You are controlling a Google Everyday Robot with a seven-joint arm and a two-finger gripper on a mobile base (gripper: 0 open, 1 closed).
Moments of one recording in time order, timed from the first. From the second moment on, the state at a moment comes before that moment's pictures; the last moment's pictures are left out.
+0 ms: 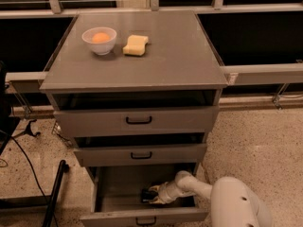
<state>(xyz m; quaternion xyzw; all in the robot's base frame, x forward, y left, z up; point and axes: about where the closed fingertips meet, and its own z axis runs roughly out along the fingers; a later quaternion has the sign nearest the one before) 0.570 -0.021 0.107 -0.68 0.65 0.23 0.26</state>
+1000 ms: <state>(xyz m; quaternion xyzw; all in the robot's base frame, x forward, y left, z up) 0.570 -0.021 0.107 -0.68 0.65 0.23 0.26</state>
